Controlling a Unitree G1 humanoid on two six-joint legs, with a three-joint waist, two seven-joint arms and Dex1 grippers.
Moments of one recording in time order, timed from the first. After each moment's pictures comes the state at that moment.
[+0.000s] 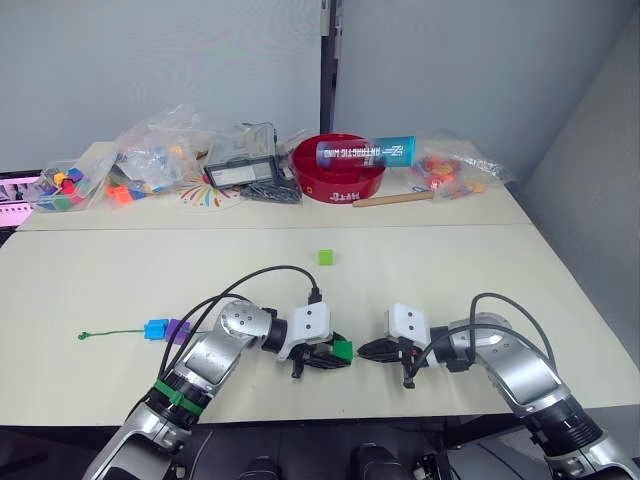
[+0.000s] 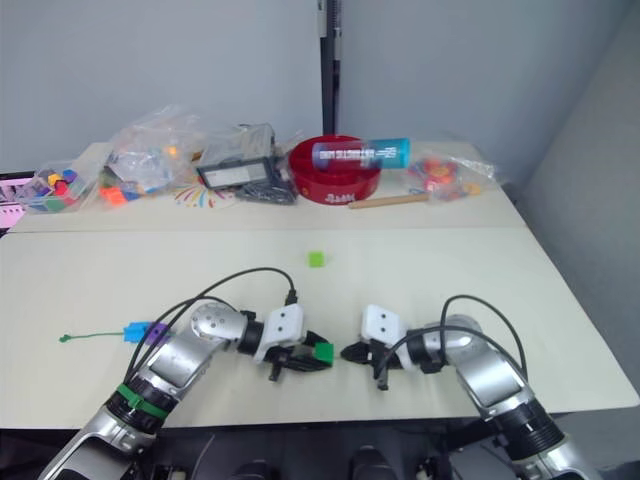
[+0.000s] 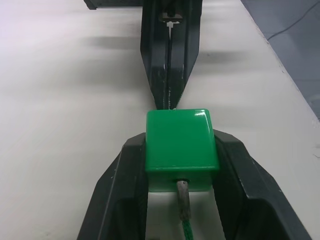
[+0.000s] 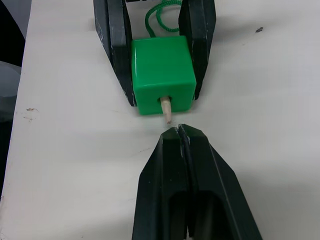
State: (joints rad) left arm -0.50 0.48 -0.41 0.05 -0.11 0.22 -1.20; right arm -0.34 -0.66 0.30 -0.12 0.17 0.33 1.14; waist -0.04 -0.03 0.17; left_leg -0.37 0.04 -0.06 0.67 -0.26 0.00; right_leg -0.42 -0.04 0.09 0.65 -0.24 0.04
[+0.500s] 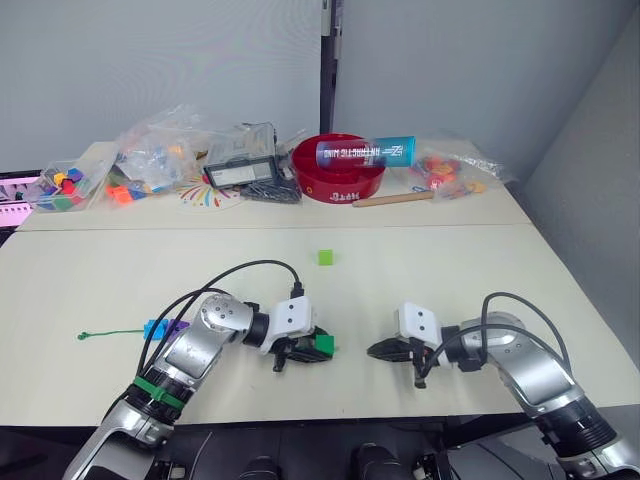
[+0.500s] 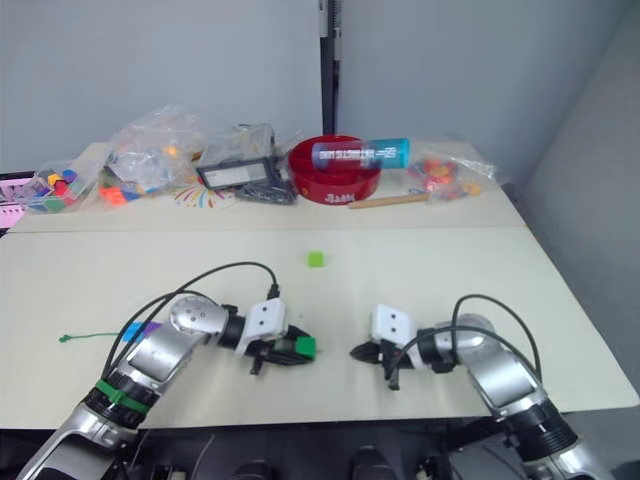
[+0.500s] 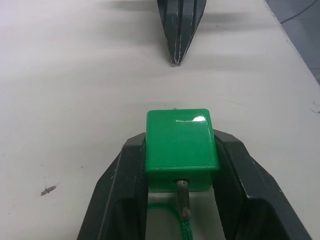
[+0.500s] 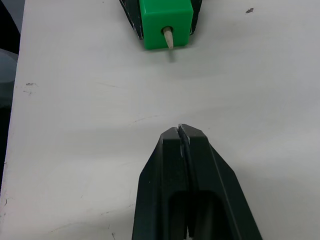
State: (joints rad) left arm -0.48 0.55 -0.37 0.05 -0.12 0.20 -1.22; right arm -0.32 -0.71 0.27 -0.12 0.18 0.31 1.15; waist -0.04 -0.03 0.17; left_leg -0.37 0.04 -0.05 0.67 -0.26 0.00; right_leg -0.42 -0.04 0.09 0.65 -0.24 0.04
